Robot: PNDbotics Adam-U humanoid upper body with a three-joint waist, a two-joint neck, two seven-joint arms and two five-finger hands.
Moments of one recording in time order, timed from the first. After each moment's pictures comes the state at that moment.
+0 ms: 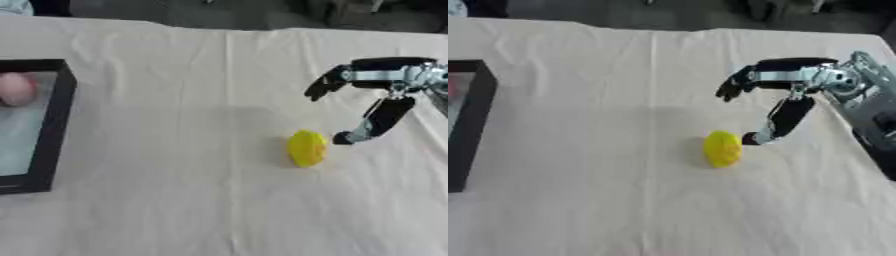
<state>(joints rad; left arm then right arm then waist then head) -0.48 0.86 -0.04 -1.63 -0.09 0.47 0.02 -0.75 -0.74 0.37 -1.59 0.33 0.00 0.81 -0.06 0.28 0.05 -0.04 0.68</state>
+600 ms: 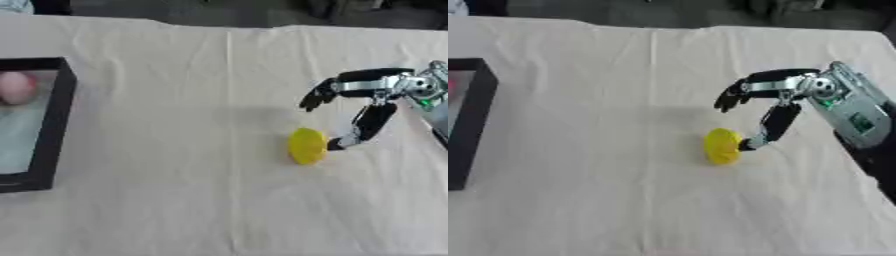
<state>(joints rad) -0.49 0.85 -0.05 -1.63 -0.09 0.48 0.02 -0.77 -0.69 0.40 -1.44 0.36 -0.06 0.82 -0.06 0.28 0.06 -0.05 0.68</state>
